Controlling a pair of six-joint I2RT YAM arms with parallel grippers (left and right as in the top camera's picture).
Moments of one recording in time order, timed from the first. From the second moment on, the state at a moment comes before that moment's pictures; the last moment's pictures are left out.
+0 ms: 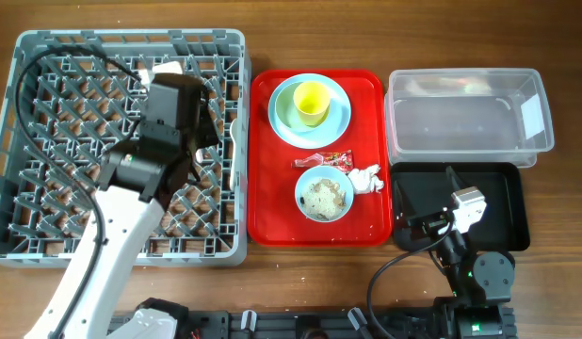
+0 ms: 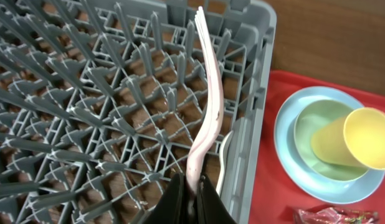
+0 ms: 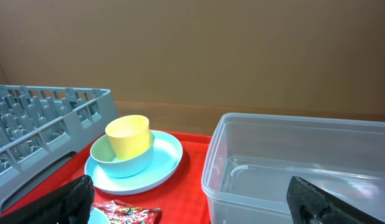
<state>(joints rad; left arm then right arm) -0.29 1.28 1.17 -0.75 -0.29 -0.44 0.04 0.02 0.01 0.02 -0.24 0.06</state>
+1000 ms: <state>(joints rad) -0.25 1.55 1.17 -0.65 -0.28 -0.42 0.04 0.02 0.01 0.02 -0.24 0.06</state>
